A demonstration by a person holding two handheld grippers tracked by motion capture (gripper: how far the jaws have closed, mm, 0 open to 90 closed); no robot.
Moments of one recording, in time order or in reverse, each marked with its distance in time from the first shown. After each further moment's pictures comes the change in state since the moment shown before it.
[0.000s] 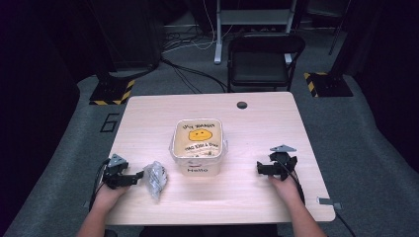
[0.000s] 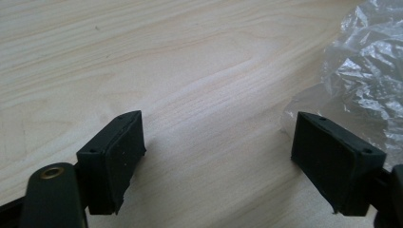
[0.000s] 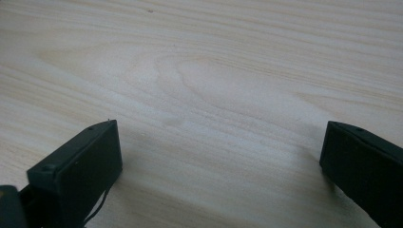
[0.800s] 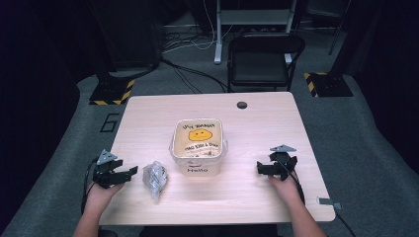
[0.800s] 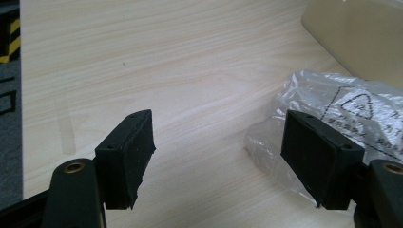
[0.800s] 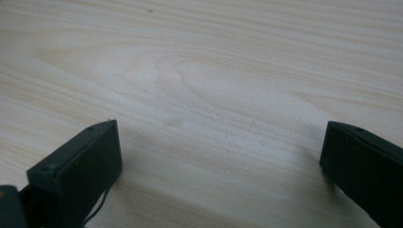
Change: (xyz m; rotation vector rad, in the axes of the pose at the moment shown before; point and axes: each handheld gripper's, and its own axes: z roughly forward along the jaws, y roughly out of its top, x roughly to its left) left arm -0.013 0.025 -0.049 -0.053 0.026 -0.047; right arm 0.000 0.000 0.000 0.000 0.000 0.000
